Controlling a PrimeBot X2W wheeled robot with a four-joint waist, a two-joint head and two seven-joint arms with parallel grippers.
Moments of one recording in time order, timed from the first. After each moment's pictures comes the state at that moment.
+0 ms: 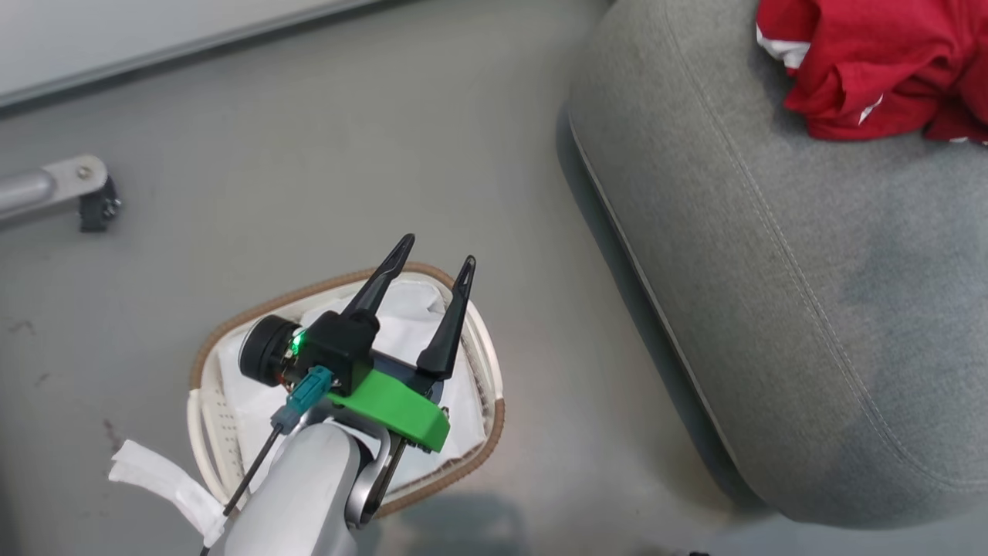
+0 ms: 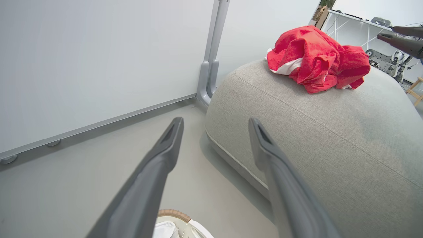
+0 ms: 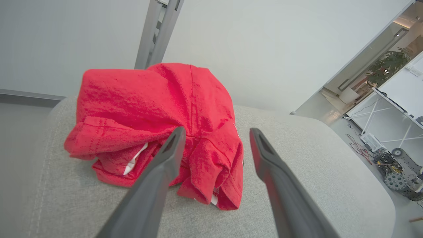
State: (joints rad) left arm -0.39 0.11 -0.50 0.29 -0.30 -0.13 -0.26; right arm -0.69 -0.40 -0.20 0.62 -0.07 0.13 -0.26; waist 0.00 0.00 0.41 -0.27
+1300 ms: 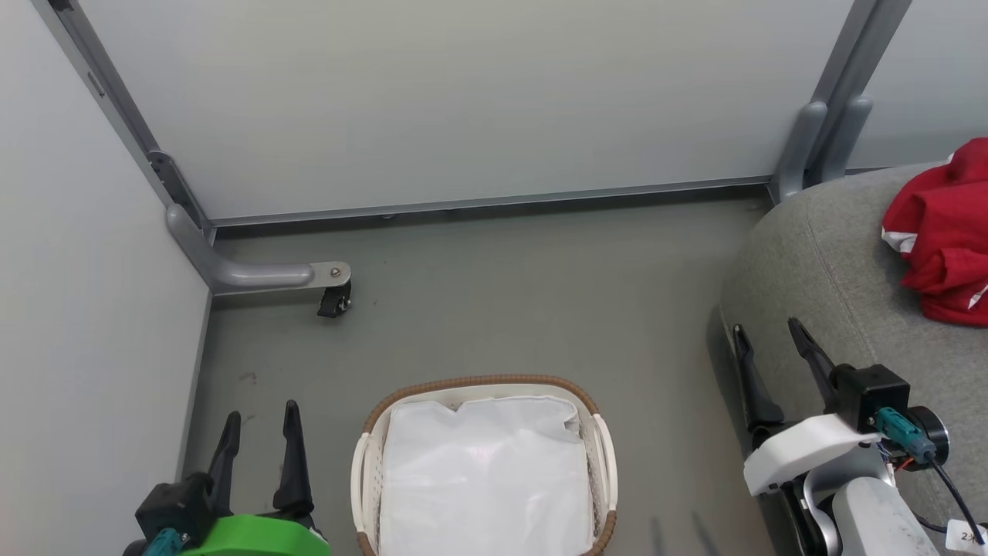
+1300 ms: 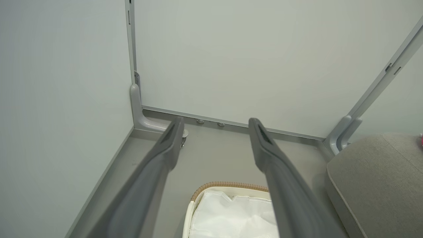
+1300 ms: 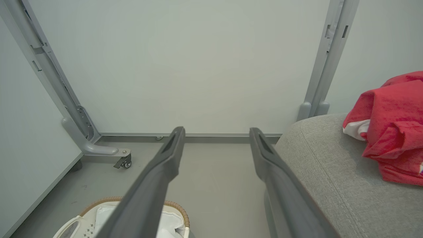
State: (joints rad) left arm 0.02 0.05 -0.07 0.26 -0.35 -0.10 -0.26; right arm -0.18 -0.05 -0.02 0.35 0.13 0.13 -0.26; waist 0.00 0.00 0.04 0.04
